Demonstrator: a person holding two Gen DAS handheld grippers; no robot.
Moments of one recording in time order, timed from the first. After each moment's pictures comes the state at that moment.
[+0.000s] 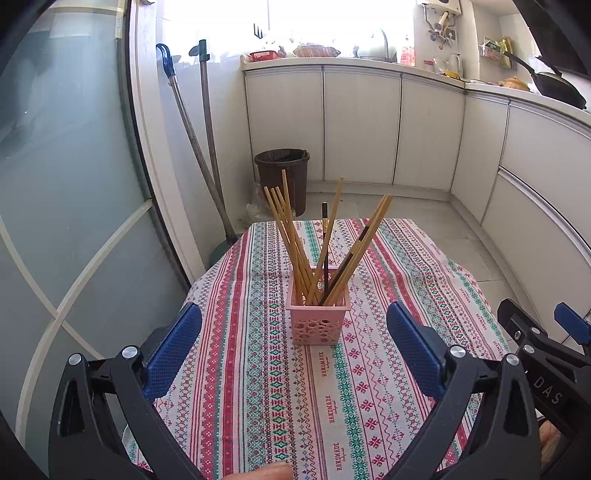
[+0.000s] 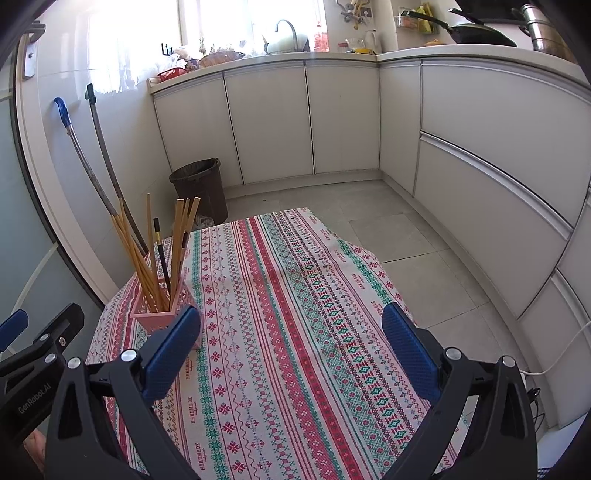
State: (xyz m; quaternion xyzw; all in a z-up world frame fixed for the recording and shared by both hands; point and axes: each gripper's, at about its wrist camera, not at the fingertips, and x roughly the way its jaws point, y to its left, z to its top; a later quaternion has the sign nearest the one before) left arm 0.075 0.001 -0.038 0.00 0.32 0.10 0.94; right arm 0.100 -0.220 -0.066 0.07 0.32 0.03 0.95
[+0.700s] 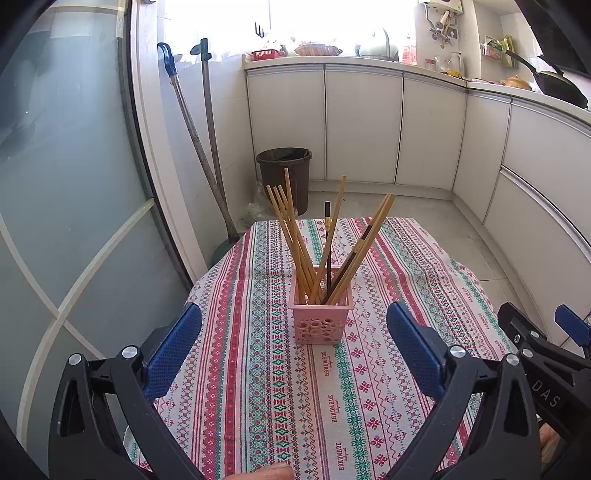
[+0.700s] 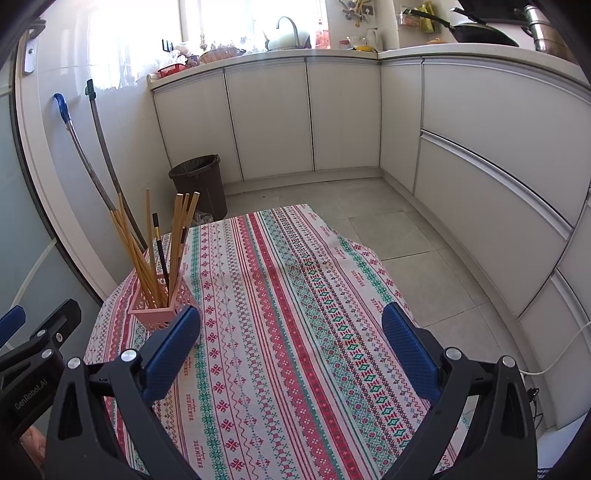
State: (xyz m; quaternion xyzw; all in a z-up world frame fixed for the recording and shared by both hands) left arm 0.074 0.002 -0.039 0.00 0.32 0.10 0.94; right arm 0.101 -0.219 -0.070 0.07 0.32 0.03 0.94
